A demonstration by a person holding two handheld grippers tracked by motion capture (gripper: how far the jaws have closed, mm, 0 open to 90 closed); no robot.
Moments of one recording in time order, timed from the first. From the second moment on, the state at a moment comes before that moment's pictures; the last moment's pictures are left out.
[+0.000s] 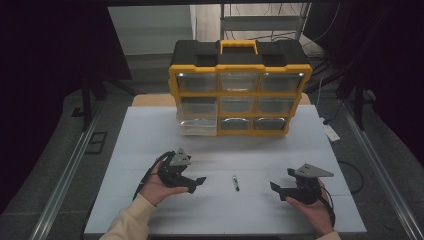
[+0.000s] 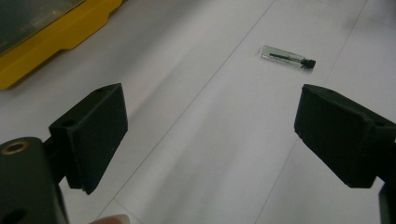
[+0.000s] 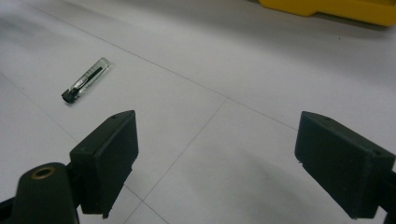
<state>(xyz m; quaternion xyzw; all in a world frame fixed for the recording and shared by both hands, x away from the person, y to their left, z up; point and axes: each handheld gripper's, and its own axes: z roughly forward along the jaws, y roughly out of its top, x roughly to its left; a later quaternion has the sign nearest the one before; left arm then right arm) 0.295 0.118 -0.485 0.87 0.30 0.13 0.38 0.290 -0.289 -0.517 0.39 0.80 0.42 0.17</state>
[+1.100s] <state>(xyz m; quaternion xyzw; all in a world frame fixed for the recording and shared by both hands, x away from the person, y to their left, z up) 0.313 0.054 -0.493 0.90 0.23 0.08 0.36 0.292 -0.289 -0.518 0.39 0.80 0.42 0.17</state>
